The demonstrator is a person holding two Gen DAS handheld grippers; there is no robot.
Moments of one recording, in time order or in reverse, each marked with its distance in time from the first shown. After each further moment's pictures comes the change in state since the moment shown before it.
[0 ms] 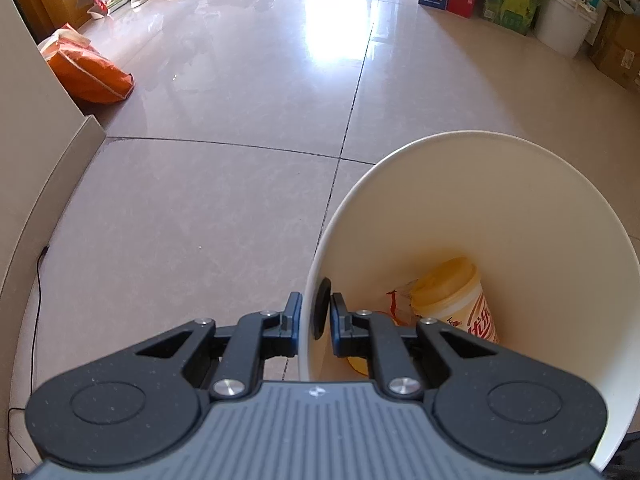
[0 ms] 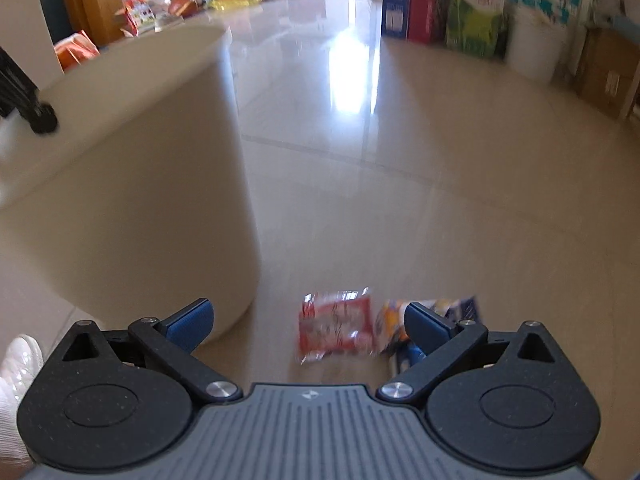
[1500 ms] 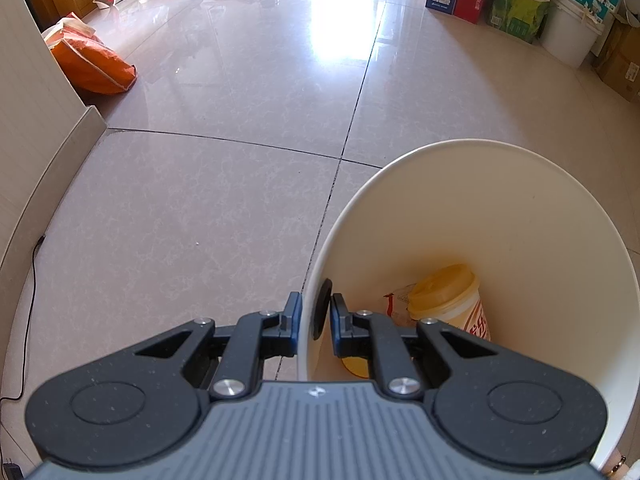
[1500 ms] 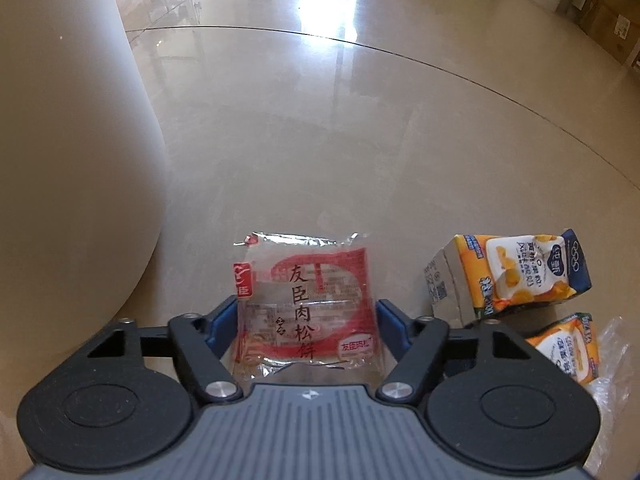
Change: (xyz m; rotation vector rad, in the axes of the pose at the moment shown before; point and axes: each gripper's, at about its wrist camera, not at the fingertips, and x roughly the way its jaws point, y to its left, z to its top) left arm 0.001 0.006 0.000 -0.030 0.003 -0.011; right arm 0.139 -0.019 -0.021 0.033 0.219 -0.092
